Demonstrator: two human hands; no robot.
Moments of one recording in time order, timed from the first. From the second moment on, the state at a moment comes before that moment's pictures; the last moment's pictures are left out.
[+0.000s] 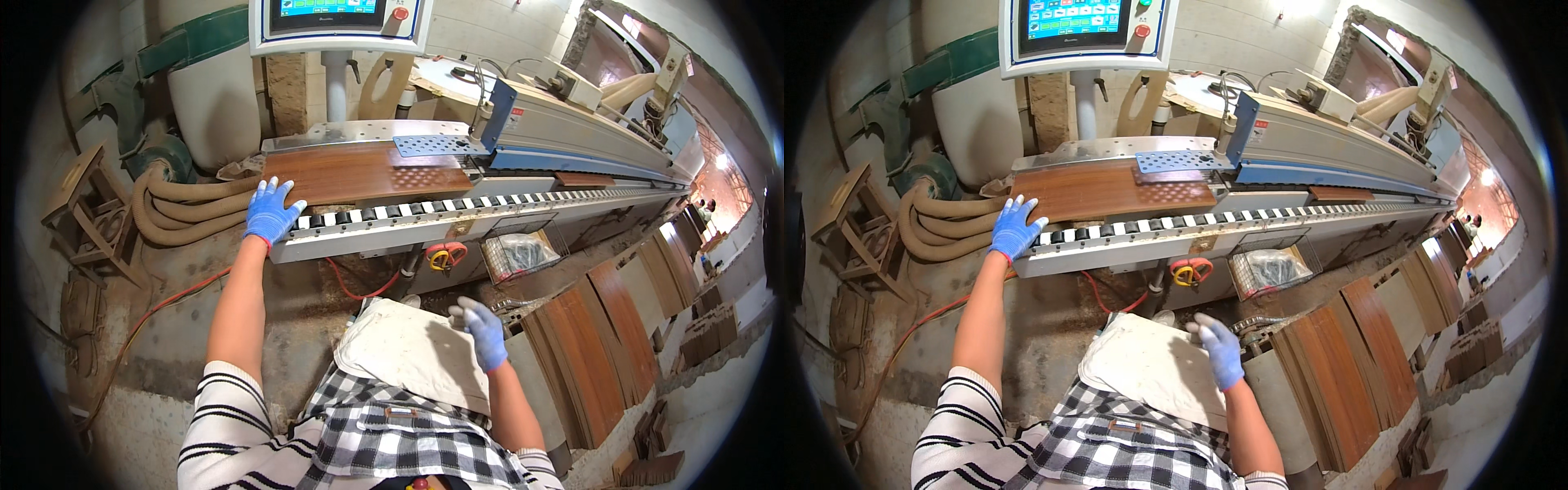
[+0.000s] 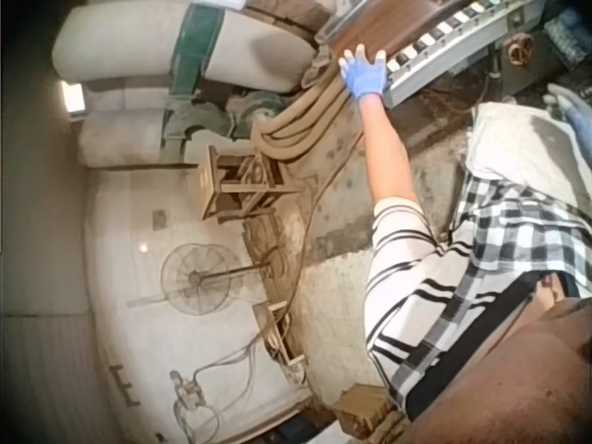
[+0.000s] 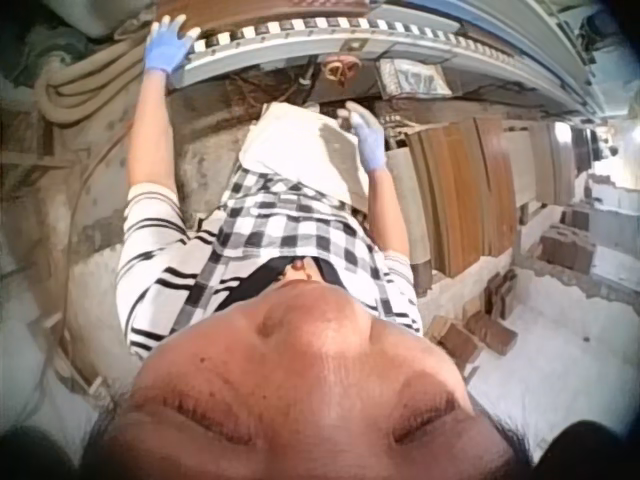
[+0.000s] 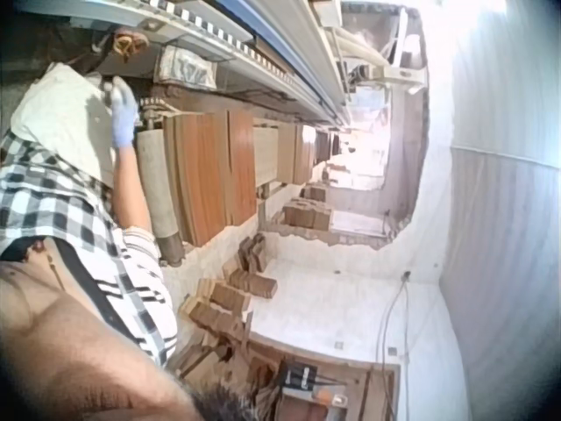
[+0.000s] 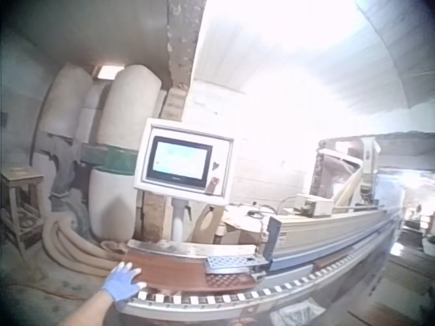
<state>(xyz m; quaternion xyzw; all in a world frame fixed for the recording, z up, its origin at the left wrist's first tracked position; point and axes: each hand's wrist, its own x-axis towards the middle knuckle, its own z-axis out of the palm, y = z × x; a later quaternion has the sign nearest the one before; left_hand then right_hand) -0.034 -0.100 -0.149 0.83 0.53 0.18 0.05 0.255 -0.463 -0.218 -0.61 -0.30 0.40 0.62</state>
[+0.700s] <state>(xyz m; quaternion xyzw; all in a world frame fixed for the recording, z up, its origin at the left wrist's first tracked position) -0.027 -0.102 -0.167 0.83 0.50 0.25 -0.02 0.241 -0.539 -0.309 -0.82 -0.49 -0.06 0.30</state>
